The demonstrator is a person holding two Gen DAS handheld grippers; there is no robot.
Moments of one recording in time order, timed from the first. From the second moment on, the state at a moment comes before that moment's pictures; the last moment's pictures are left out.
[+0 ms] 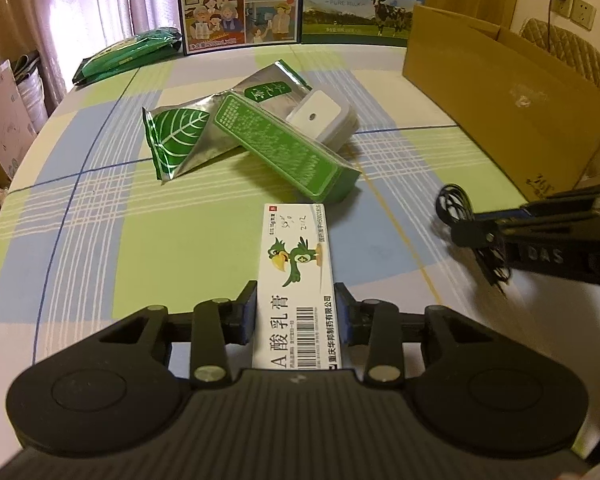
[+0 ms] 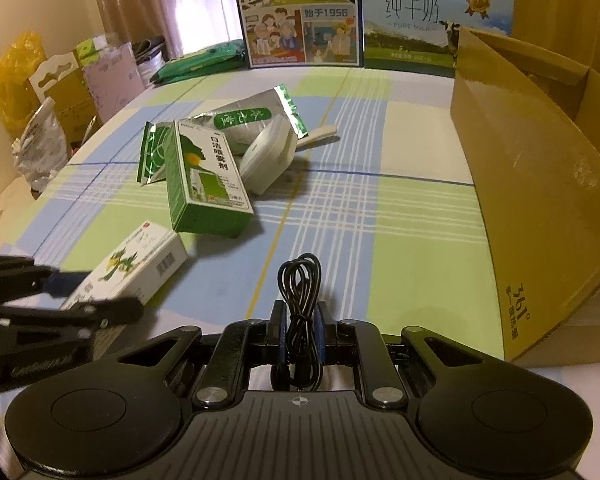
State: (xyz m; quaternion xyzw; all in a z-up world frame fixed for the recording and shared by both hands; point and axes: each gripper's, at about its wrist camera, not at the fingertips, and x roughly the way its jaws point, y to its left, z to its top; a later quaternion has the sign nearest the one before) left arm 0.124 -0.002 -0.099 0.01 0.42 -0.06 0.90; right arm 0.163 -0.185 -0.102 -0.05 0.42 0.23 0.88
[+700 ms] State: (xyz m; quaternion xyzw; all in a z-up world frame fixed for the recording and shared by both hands) left arm 0.115 -0.007 -0.087 0.02 0.41 -0.07 0.91; right arm 0.156 -0.190 -0.091 -0.04 0.40 0.23 0.88
